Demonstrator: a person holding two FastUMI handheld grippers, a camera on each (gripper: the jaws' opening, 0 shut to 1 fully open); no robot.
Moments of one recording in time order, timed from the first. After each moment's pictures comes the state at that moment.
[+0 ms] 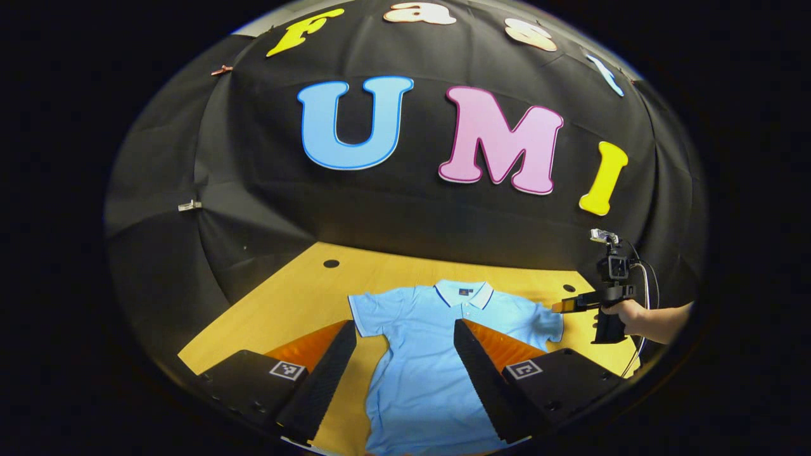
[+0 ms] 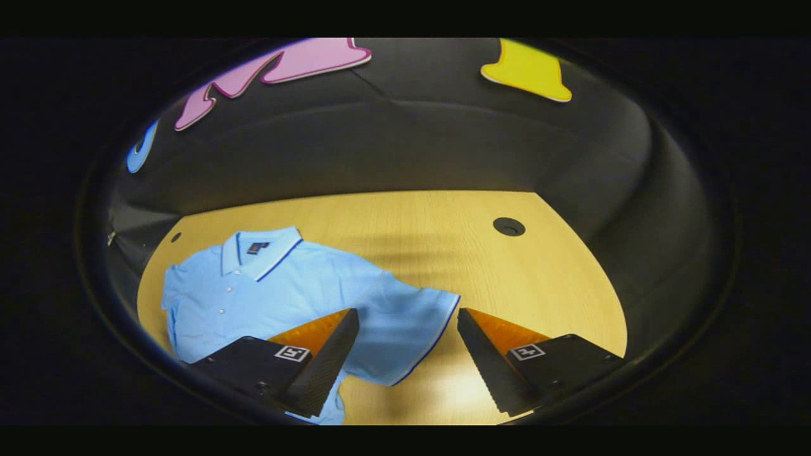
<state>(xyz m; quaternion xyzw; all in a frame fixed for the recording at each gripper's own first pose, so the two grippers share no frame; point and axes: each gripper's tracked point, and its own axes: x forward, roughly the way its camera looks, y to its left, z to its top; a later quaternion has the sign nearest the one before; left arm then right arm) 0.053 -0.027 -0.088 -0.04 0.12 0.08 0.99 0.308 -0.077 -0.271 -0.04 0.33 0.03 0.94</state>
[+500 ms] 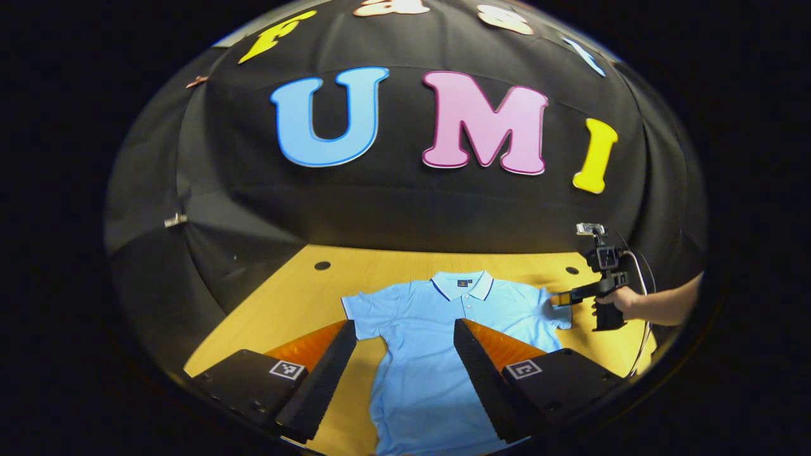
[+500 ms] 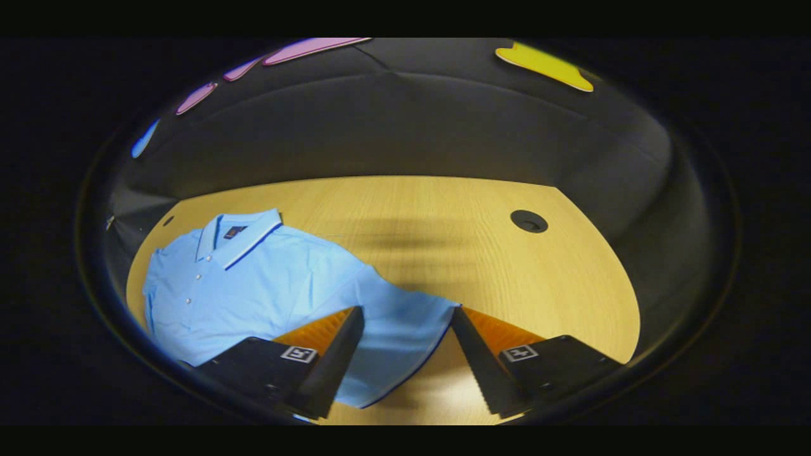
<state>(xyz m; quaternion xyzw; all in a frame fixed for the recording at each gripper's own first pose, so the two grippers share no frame) 0.075 -0.042 -0.093 0.03 0.12 0.04 0.99 0.327 -0.077 -0.301 -0.05 0.34 0.07 0.94</state>
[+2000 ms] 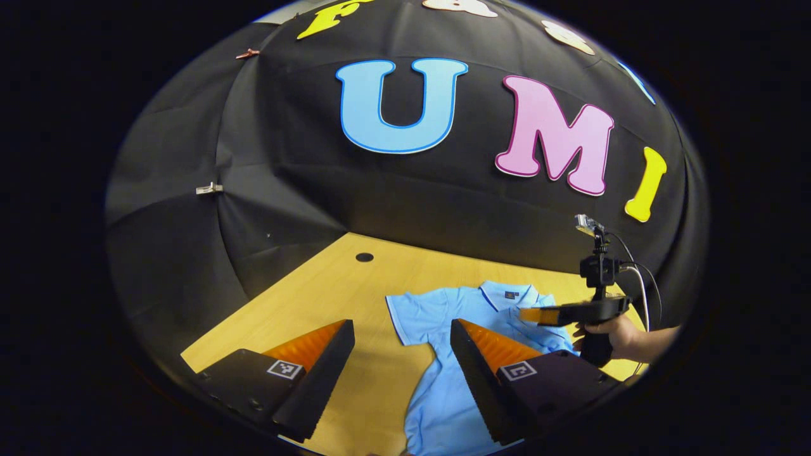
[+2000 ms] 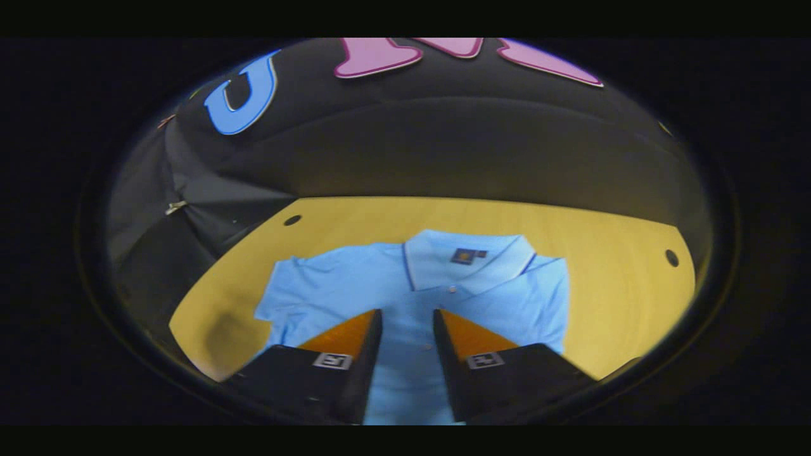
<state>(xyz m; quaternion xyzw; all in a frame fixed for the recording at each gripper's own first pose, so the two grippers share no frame) 0.103 0.065 -0.101 -0.05 0.12 0.13 0.98 0.246 0.225 -0.267 -0.03 0.32 0.28 0.90</state>
